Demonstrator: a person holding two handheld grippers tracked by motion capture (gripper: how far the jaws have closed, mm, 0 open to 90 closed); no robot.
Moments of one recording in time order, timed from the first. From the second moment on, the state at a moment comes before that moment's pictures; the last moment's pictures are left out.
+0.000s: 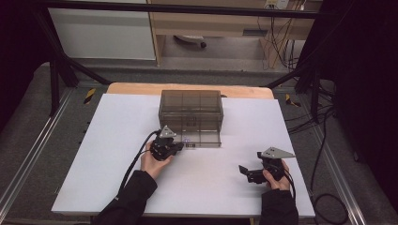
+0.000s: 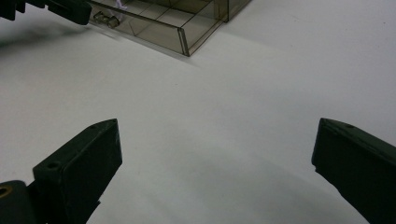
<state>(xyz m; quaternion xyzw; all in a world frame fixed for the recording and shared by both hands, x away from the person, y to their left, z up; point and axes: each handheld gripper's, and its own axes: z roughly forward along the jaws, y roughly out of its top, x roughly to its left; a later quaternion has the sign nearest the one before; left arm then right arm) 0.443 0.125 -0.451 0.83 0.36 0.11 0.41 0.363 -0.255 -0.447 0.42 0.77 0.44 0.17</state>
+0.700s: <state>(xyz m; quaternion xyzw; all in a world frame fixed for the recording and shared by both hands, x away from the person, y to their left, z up) 0.447 0.123 -0.450 0.83 0.36 0.12 0.41 0.363 -0.255 -0.447 0.43 0.77 0.44 0.17</state>
